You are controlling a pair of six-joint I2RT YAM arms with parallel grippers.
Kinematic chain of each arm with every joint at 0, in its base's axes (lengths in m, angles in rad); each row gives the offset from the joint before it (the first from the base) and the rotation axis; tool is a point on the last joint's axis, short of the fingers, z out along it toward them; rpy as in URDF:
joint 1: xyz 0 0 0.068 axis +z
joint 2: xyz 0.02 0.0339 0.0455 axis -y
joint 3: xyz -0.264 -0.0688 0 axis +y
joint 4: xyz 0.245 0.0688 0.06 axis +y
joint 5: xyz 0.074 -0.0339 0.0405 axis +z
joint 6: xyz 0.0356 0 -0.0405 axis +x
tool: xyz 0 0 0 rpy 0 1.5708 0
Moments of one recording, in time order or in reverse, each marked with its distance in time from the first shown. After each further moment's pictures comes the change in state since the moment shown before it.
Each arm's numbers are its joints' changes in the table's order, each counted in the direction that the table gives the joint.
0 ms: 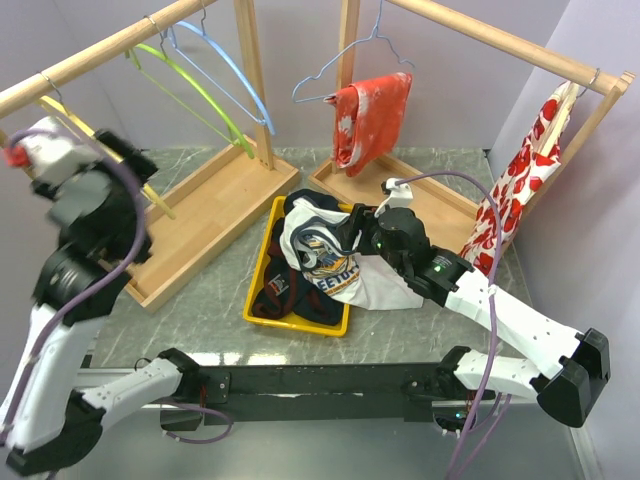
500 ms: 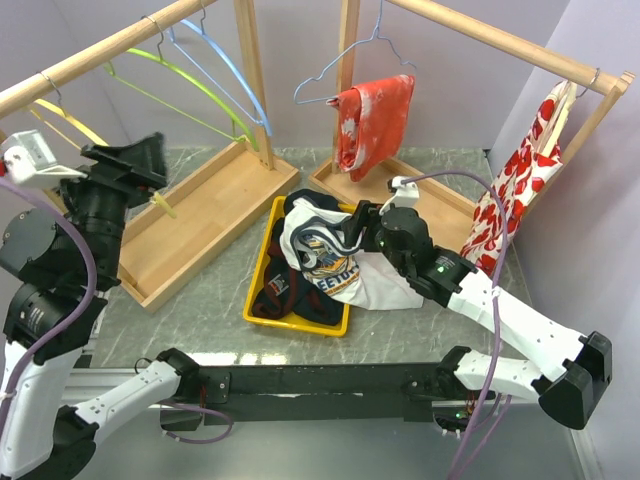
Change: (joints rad) left arm -0.001 0.071 0.010 -0.102 -0.623 -0.189; right arm 0.000 0.015 -0.018 0.008 -0.075 -0.005
